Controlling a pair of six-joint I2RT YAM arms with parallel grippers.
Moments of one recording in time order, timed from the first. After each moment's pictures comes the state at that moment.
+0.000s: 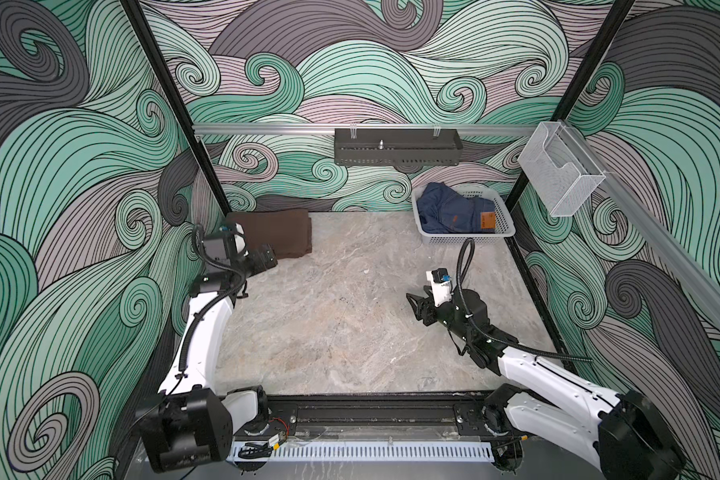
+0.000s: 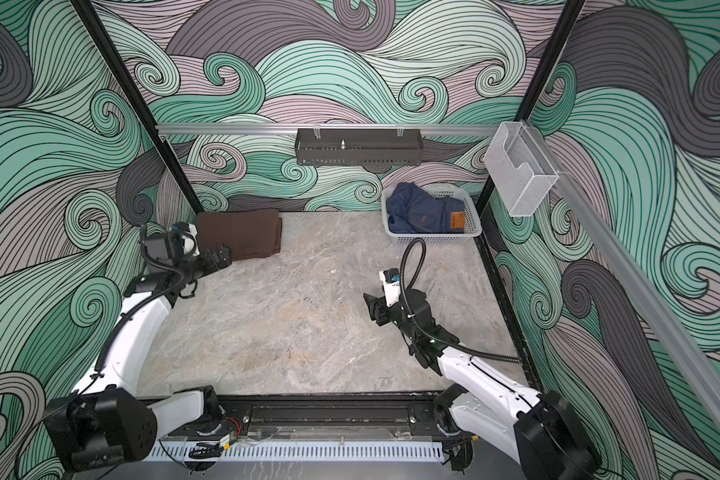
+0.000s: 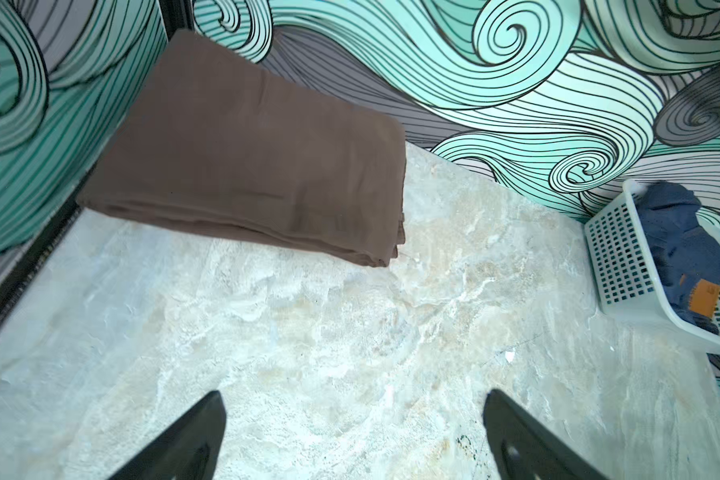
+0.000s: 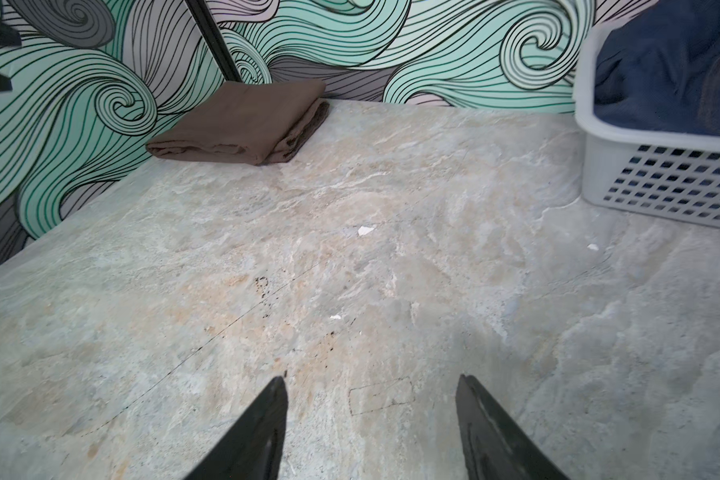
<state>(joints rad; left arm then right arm) 0.16 1.15 0.94 -0.46 0.19 -0.32 0.57 1.00 0.42 0.21 0.01 0.12</state>
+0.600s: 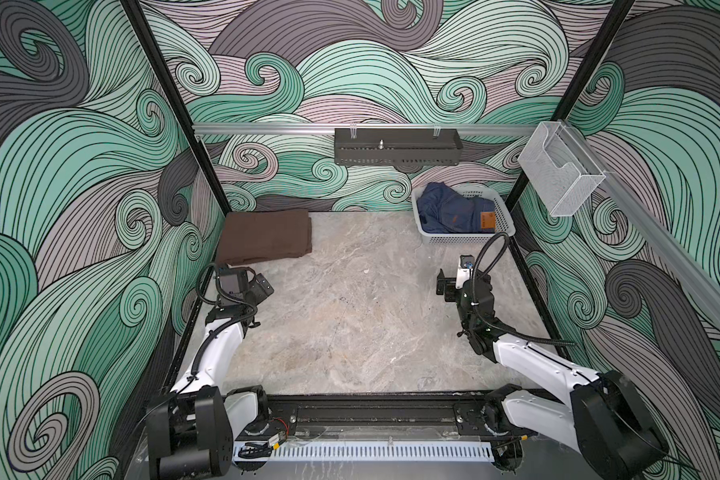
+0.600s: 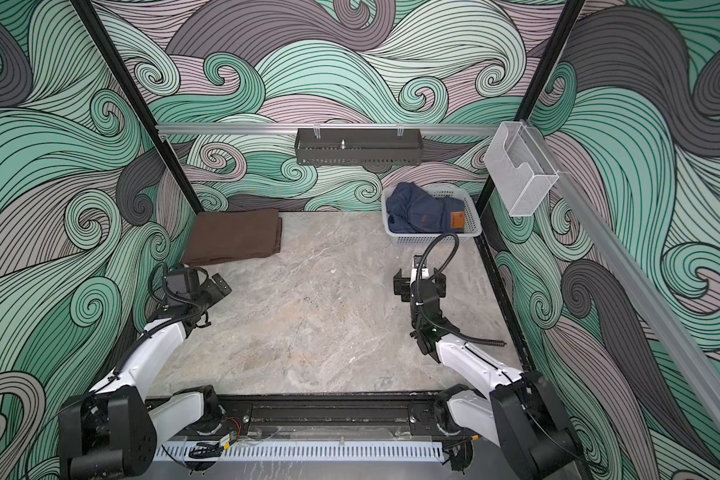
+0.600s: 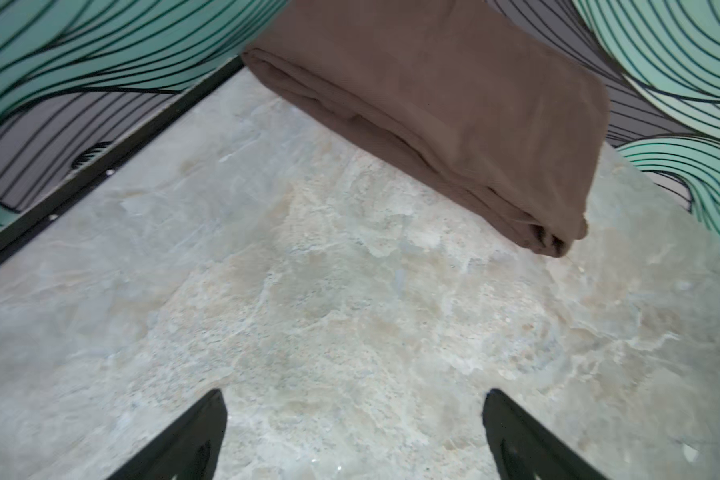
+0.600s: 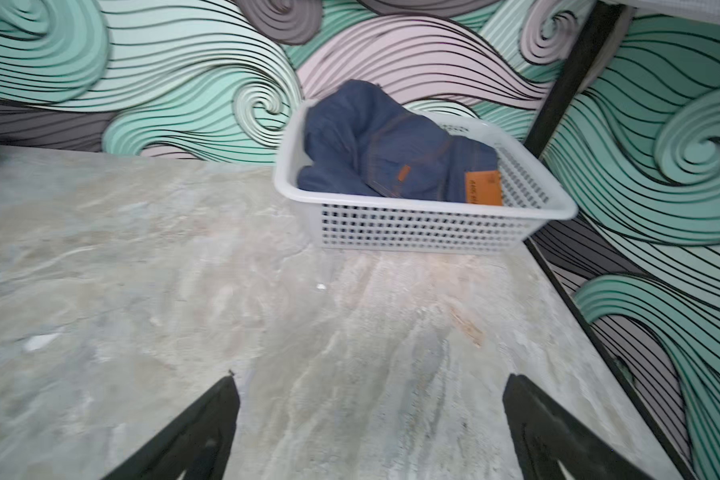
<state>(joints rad) 0.16 1.08 0.58 -0.24 -0.17 -0.50 0.36 1.15 0.39 0.46 0.49 -0.02</state>
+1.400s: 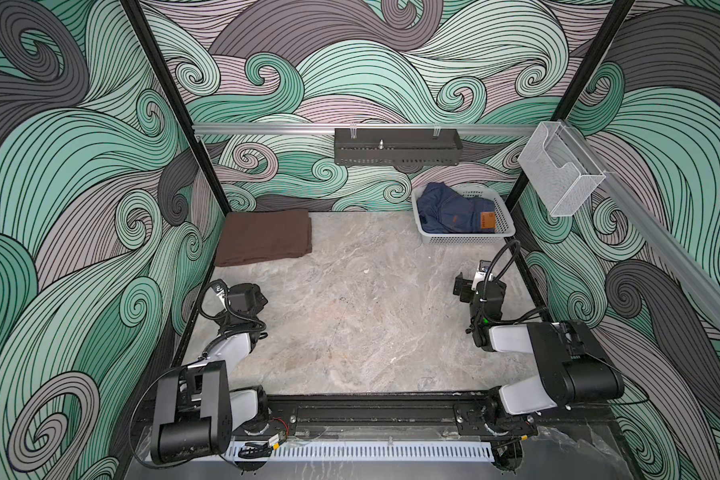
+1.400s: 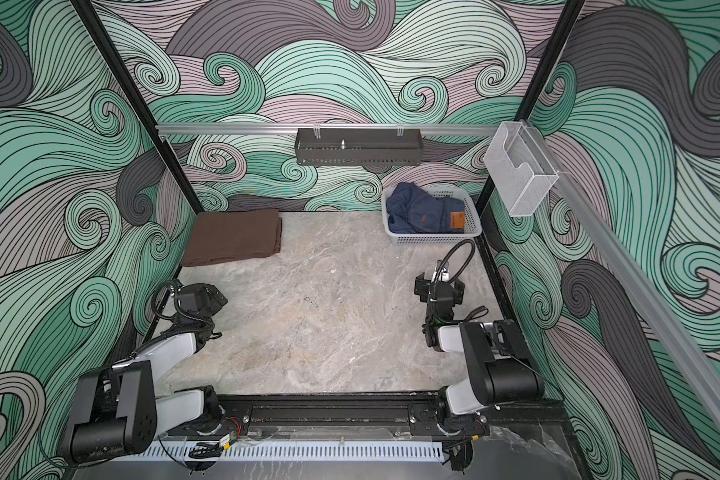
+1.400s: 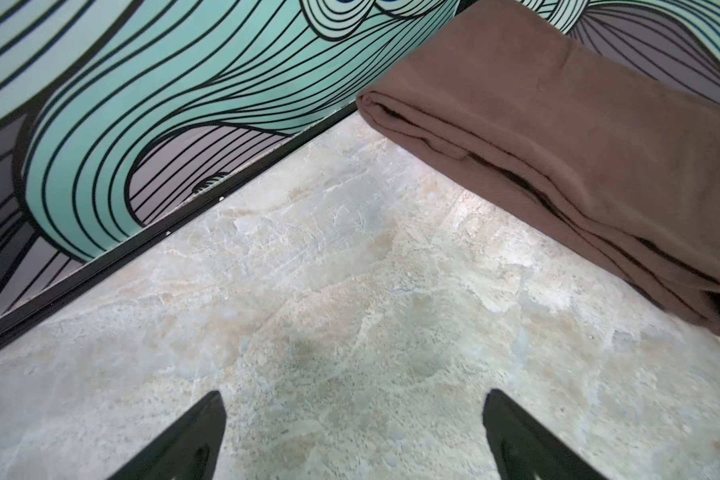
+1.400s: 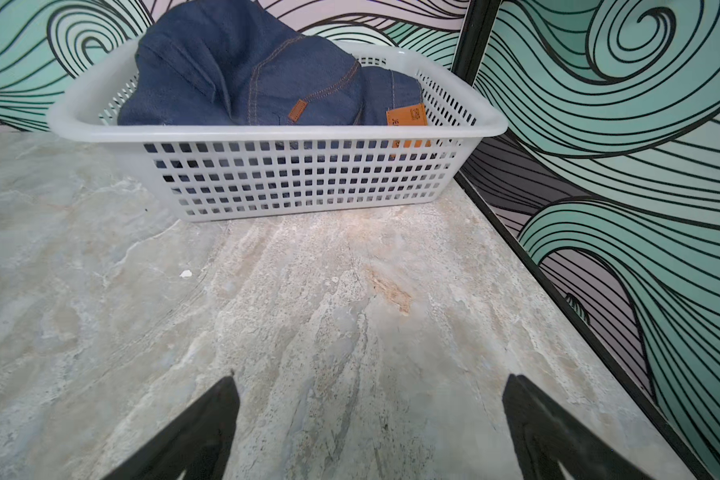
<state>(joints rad) 0.15 1.21 0.36 0.22 -0.41 -0.48 0.09 1.53 0.31 0.89 0.35 -0.02</state>
